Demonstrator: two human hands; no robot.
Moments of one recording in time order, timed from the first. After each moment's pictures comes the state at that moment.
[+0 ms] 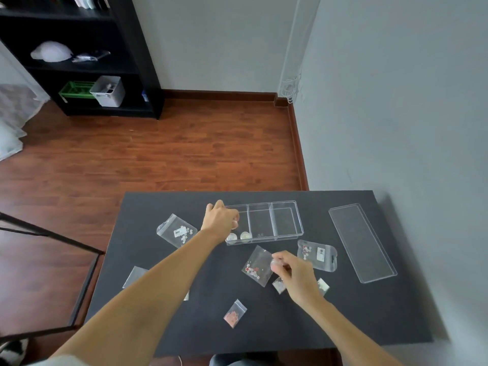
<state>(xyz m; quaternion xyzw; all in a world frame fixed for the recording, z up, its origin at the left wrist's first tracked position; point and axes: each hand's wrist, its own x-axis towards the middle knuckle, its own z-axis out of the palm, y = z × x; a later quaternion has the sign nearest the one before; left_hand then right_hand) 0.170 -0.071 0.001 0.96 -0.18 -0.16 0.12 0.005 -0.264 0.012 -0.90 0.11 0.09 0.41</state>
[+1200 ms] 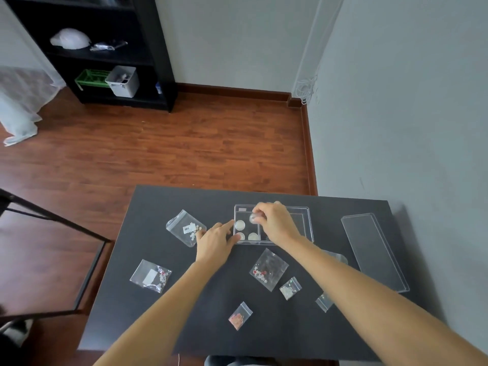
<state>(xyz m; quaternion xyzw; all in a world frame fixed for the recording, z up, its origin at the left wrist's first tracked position) 0.112 -0.040 -0.003 0.96 -0.02 -0.15 0.23 0.140 -0.218 0.040 -0.95 -0.04 0.09 0.30</state>
